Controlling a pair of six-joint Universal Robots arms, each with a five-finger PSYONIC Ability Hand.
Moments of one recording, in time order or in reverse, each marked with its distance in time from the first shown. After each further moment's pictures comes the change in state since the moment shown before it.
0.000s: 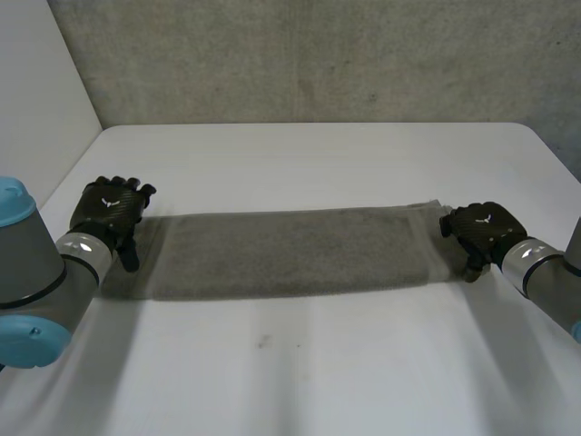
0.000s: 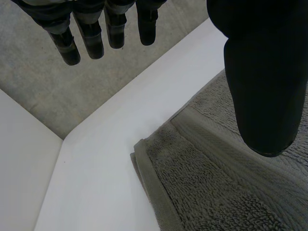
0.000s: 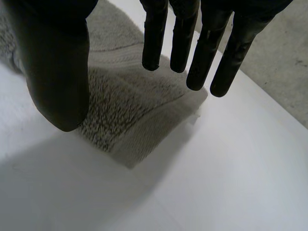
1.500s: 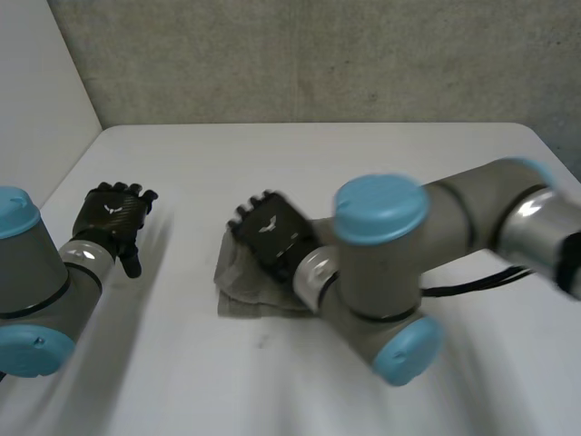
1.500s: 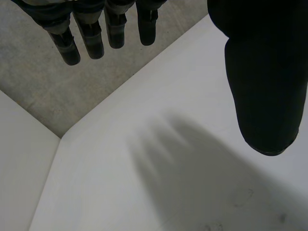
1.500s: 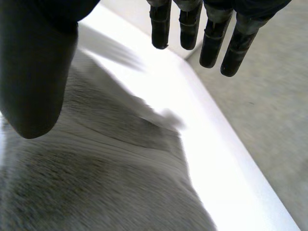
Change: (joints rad) left arm -0.008 0.001 -0.038 0.033 -0.007 0.002; right arm 0.702 0.126 -0.444 0.145 0.185 0.018; left_hand 0.000 0.000 0.000 0.000 0.000; right_hand -0.273 -0.250 -0.271 -0.251 -0.285
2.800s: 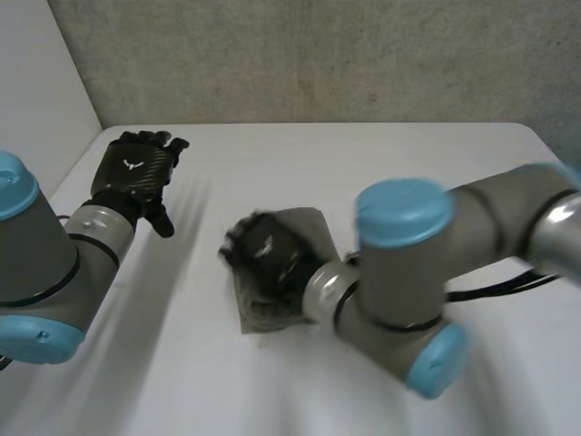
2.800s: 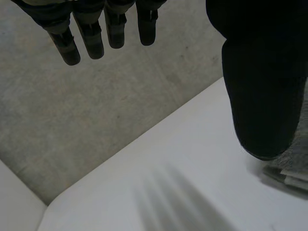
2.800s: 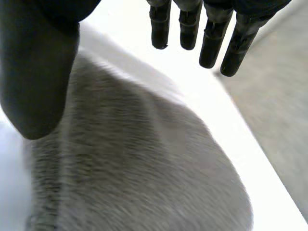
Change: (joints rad) left arm -0.142 0.118 0.087 -0.034 -0.008 -0.141; right arm -0.025 -0.068 0.116 0.011 -0.161 -0.072; left_hand 0.000 0.000 0.000 0.000 0.000; right_hand 0.008 0.001 0.003 0.000 -0.001
